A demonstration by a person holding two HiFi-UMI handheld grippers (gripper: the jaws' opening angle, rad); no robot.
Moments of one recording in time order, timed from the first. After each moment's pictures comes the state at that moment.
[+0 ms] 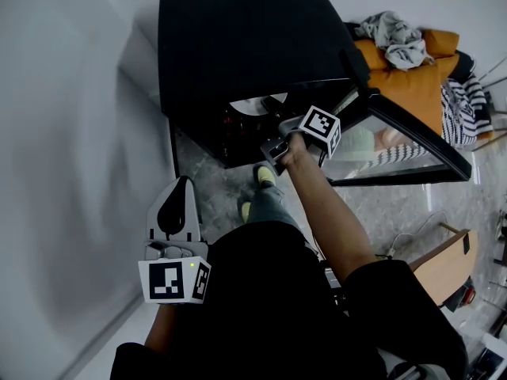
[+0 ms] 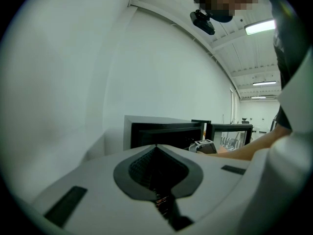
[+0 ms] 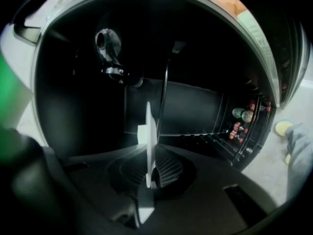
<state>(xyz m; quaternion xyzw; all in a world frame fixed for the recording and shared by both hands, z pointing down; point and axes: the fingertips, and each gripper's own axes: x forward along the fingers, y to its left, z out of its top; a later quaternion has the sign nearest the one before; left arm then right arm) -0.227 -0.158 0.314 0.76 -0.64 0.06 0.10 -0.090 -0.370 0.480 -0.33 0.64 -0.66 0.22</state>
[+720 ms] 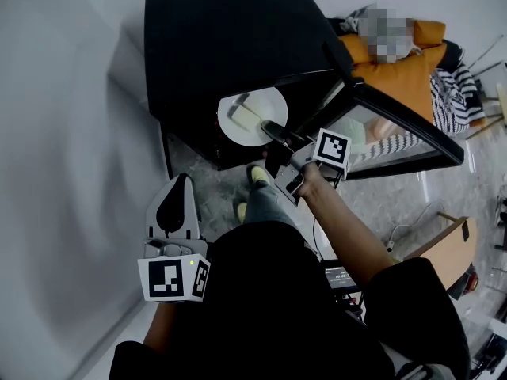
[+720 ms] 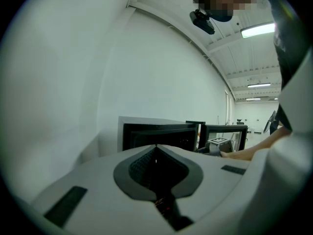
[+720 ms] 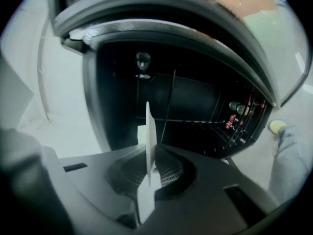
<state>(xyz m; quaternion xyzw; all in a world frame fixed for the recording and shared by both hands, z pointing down) -0.213 -0.160 0.313 0.78 -0.62 0.05 0.09 -0.066 -0.290 0.444 -0.27 0.68 -0.66 0.18</state>
